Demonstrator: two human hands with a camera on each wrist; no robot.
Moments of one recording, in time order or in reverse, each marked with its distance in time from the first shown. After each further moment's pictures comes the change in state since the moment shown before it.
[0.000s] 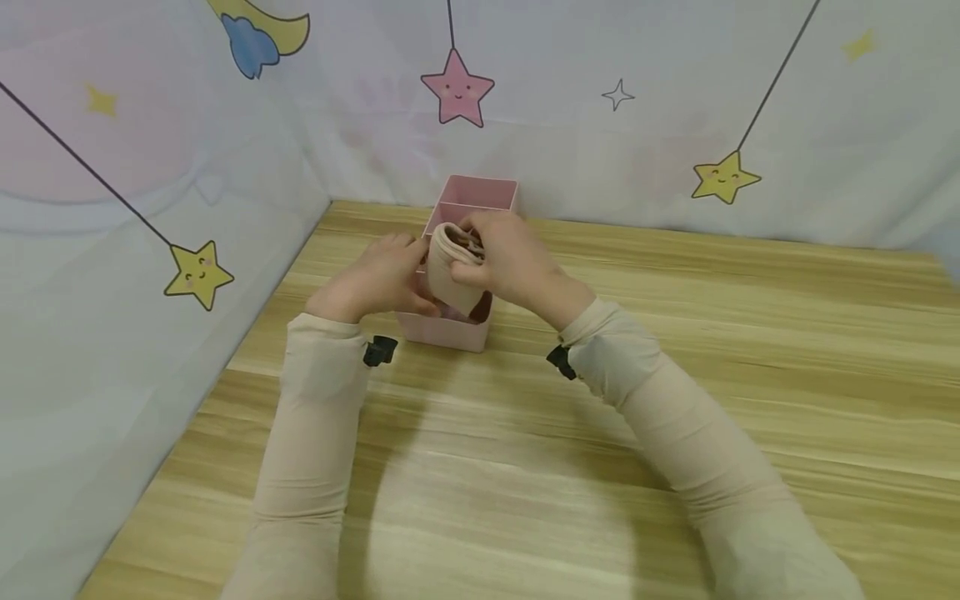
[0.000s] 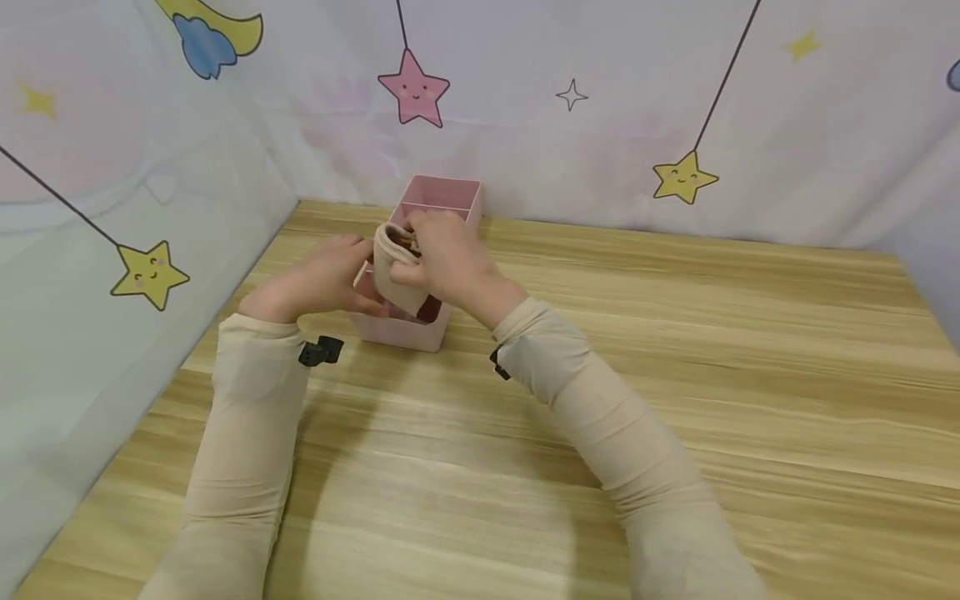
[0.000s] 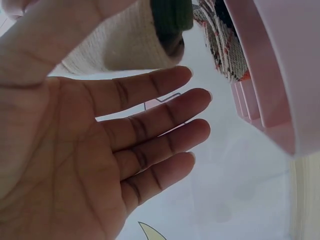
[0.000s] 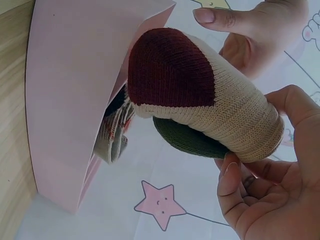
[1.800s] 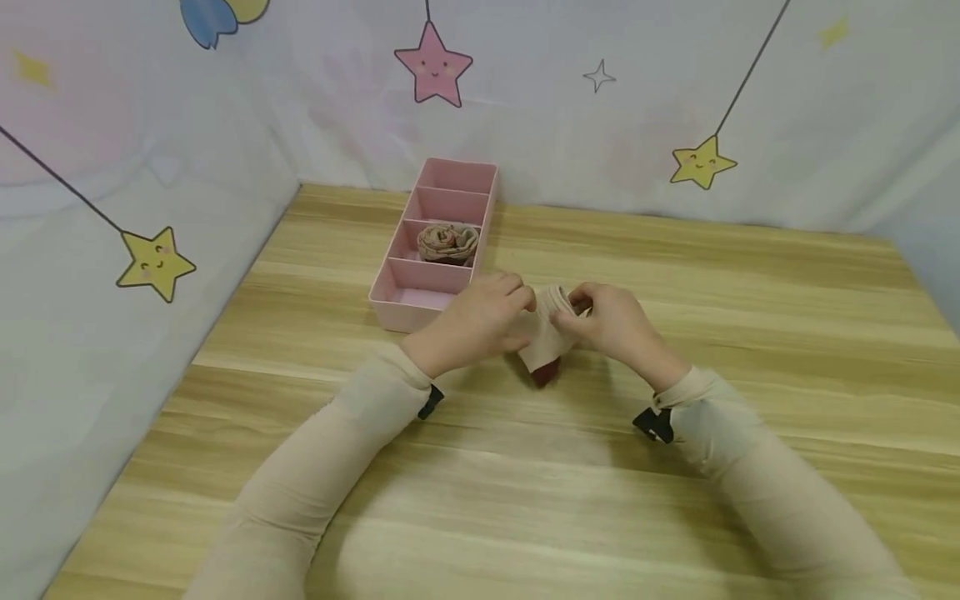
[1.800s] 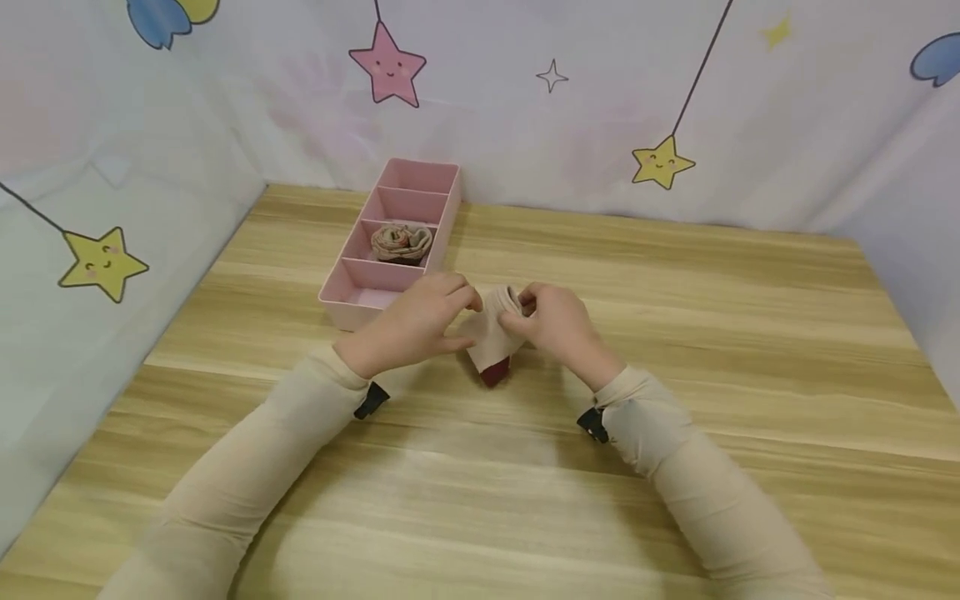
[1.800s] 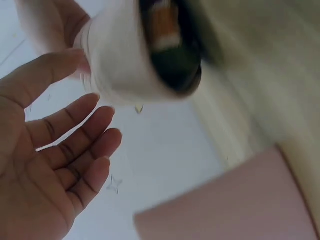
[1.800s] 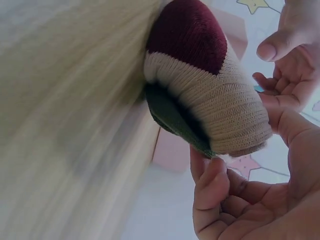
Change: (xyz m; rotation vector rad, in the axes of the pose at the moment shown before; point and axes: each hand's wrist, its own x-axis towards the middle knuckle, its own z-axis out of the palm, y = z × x) left_hand 0.024 0.097 0.072 0.082 0.301 0.474; right_hand -0.115 0.091 0.004 0.075 -0.058 0.402
